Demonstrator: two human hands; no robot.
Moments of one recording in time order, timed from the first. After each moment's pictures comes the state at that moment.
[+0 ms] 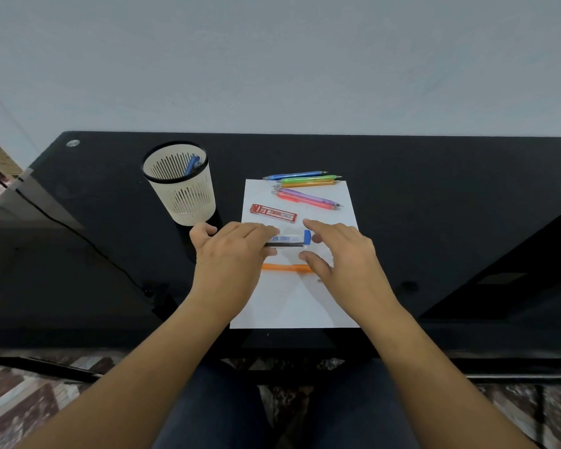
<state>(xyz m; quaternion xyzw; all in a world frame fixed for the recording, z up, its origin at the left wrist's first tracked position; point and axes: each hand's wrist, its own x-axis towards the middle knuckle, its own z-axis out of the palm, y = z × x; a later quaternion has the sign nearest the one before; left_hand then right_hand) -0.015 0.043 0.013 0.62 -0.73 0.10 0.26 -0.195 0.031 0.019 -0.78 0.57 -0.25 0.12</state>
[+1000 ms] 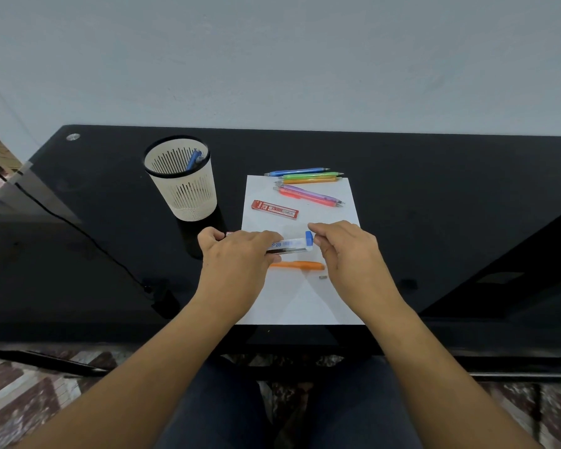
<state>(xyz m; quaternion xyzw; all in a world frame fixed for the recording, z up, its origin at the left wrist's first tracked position) -0.024 0.050 0.017 0.68 -0.72 0.03 0.15 -0.197 0.026 0.010 -0.77 0.55 -0.29 0.11</state>
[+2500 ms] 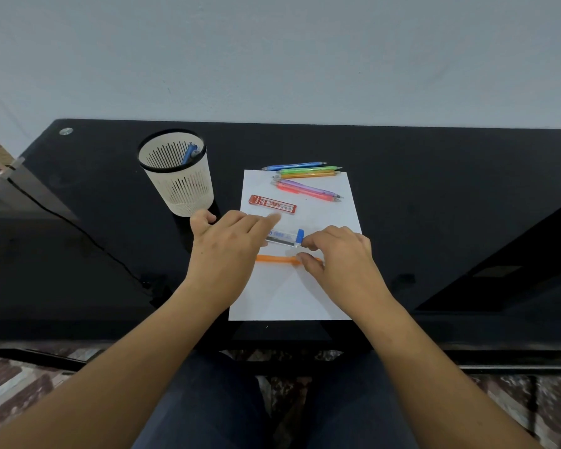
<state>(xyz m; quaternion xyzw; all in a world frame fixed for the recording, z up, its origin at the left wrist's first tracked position) -0.005 0.036 0.001 0.57 -0.77 0.20 0.21 -0.189 0.026 0.016 -0.79 0.59 -0.12 0.11</state>
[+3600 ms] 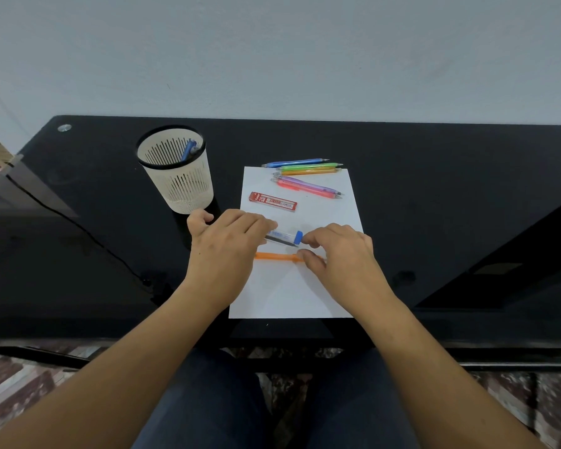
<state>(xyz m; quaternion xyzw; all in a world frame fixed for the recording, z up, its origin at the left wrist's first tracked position) -0.002 0.038 -0.002 0.56 -0.77 0.20 0.23 -0.190 0.028 0.015 -0.79 0.59 -0.14 0.12</state>
